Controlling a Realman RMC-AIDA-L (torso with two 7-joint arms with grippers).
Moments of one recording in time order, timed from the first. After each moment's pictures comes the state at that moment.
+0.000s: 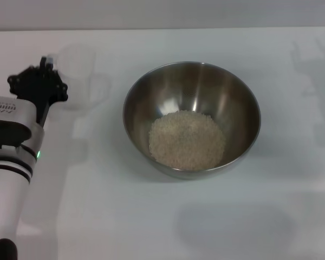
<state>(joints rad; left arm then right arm) -0.40 -2.08 -0.65 -0.55 1.84 0.95 0.49 0.50 2.07 -1.83 -0.27 0.50 -1.40 -0.07</state>
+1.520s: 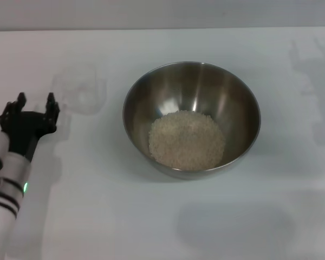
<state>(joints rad) -0.25 -2.06 -0.63 -0.60 1.86 0.94 0.34 0.52 2.07 -1.83 -0.25 0.50 -1.40 -0.07</state>
